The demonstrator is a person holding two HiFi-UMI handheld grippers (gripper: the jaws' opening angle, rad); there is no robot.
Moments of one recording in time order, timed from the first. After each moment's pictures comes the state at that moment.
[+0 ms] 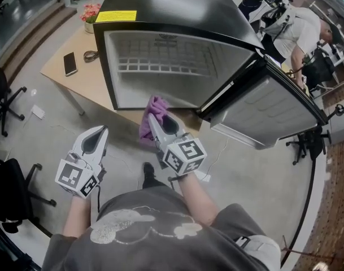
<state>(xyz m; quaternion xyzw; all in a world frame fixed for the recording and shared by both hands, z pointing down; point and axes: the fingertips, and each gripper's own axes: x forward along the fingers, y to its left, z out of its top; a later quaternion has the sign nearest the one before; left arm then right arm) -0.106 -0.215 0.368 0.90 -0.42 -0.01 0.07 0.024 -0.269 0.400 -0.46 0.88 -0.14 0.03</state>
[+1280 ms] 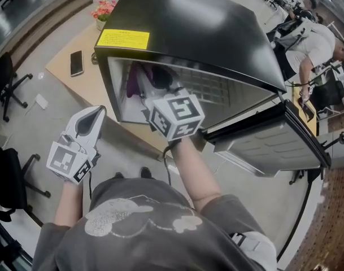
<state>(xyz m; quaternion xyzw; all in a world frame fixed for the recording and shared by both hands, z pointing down) -0.125 -0.320 0.328 0.88 -0.47 0.00 0.02 -0.052 -0.430 0.279 -0.40 0.92 -0.03 0.04</state>
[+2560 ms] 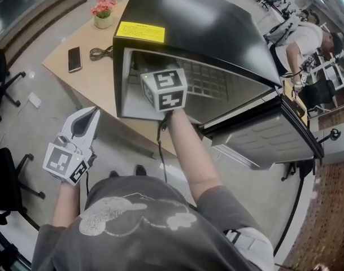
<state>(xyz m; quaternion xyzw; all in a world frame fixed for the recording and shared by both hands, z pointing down) -0.152 -0.298 0.334 0.88 -0.47 -0.02 0.04 -0.085 -0.474 0.287 -0.43 0.90 0.07 -0.07</state>
